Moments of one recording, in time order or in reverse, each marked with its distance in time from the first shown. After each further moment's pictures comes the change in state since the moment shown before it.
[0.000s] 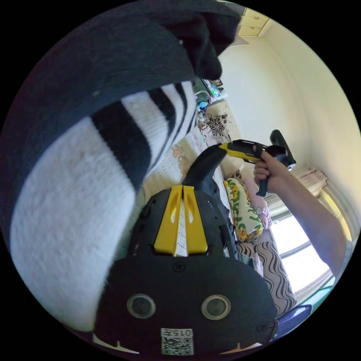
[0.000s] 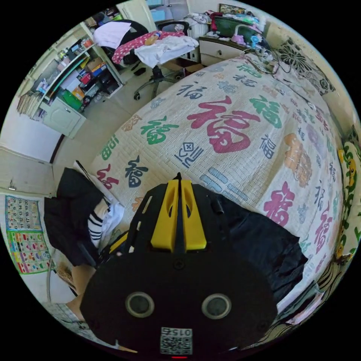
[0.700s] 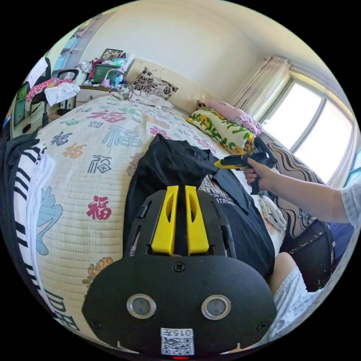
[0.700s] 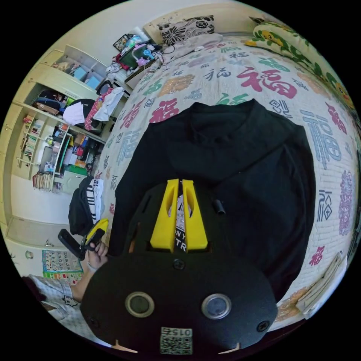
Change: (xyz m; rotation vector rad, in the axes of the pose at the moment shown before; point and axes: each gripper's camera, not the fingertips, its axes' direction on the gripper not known) left arm 0.179 0.128 0.025 -0.318 -0.041 0.685; right arm 0.267 0.249 -0.082 0.219 -0.213 0.477
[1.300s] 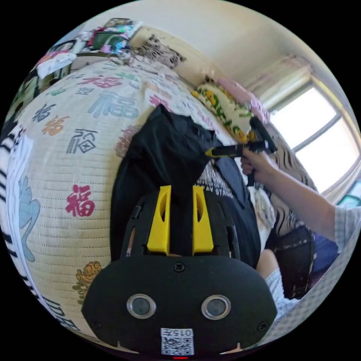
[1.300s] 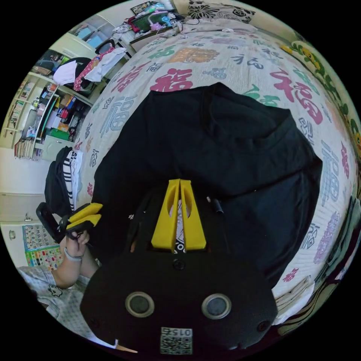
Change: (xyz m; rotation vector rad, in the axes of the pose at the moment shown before) left arm -0.018 -0.053 0.071 -0.192 0.074 -0.131; right arm 0.000 -0.056 -0.004 -0.210 0.176 -0.159
